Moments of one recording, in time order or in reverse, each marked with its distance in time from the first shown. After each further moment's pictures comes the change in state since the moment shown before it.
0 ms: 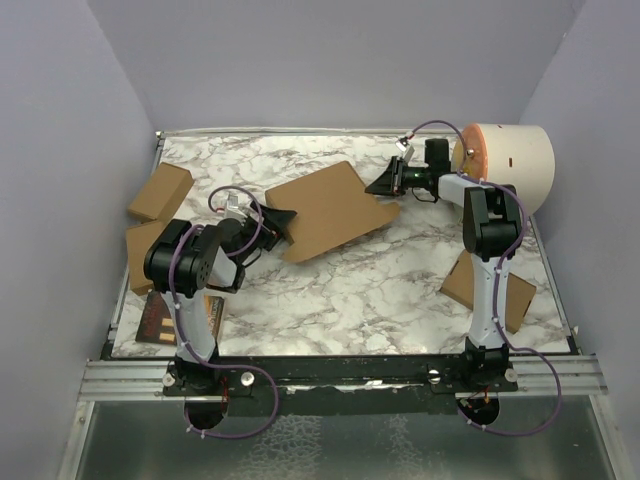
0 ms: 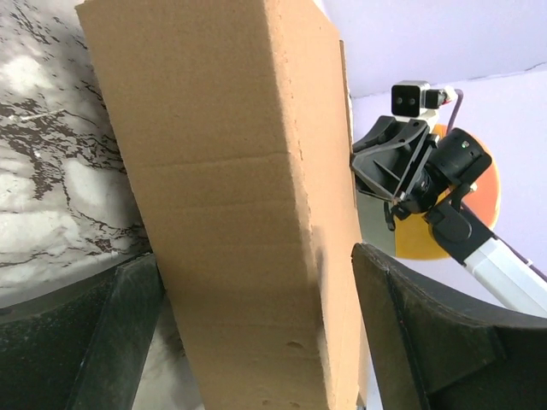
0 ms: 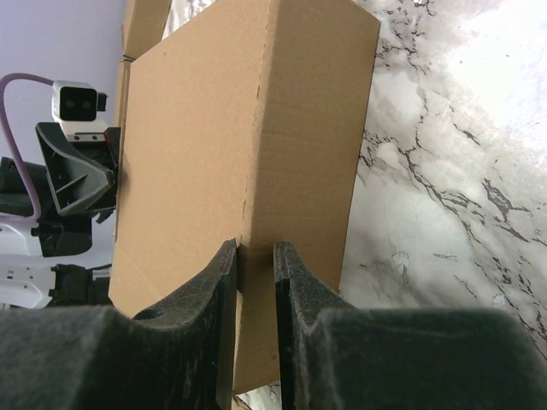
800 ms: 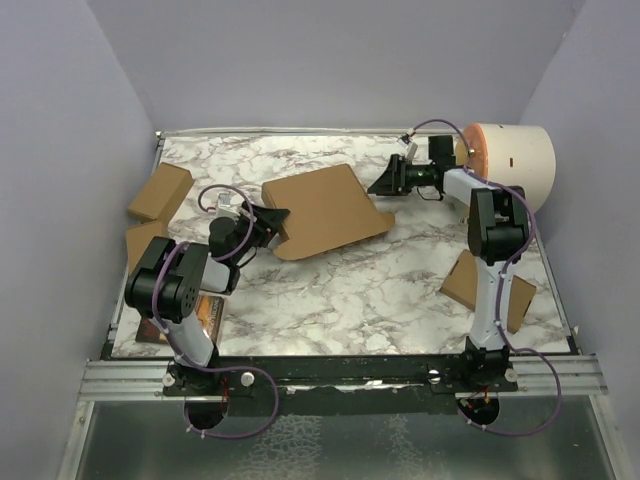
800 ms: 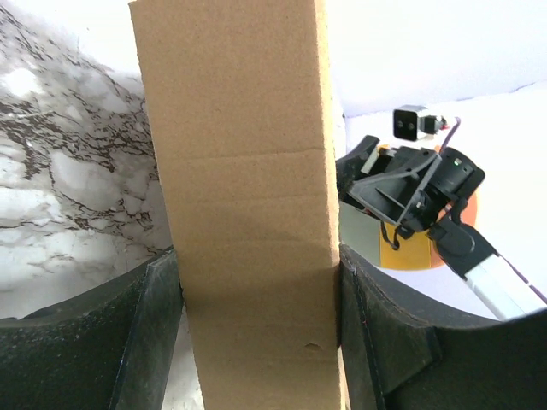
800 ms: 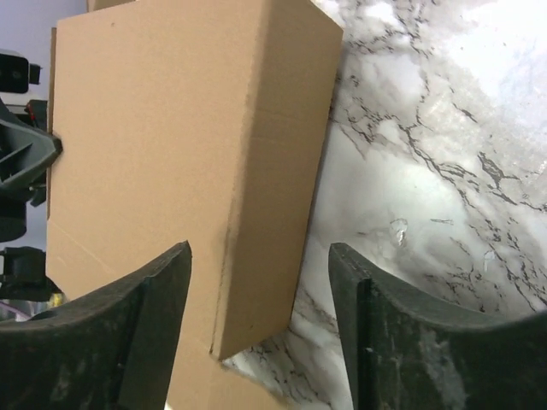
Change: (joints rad) left arm 0.002 -0.185 -0.051 -0.123 -0.063 -0.015; right arm -0.005 -0.064 0.002 -0.159 0.019 -0.183
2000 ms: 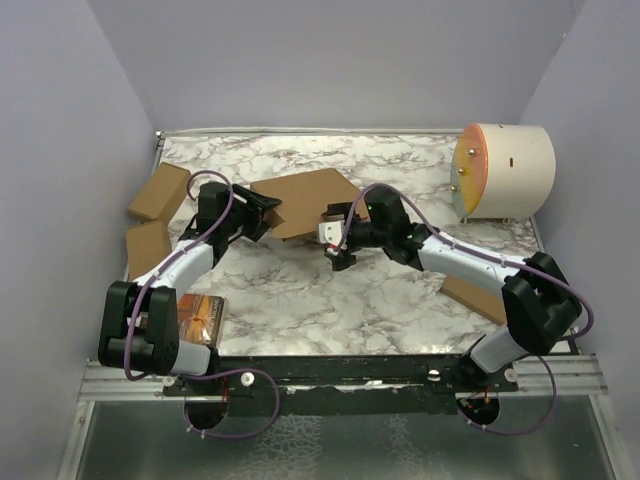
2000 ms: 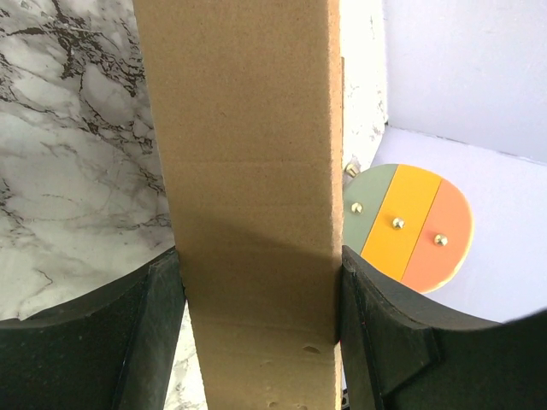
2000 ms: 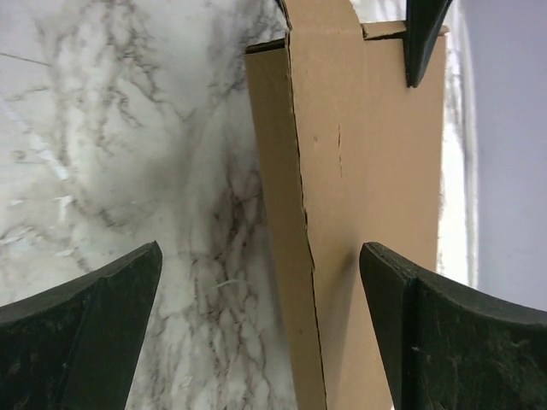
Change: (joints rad) left arm 0.048 -0.356 0.294 -1.020 0.000 -0.085; right arm 0.601 -0.749 -0.637 0.126 0.472 -1.240
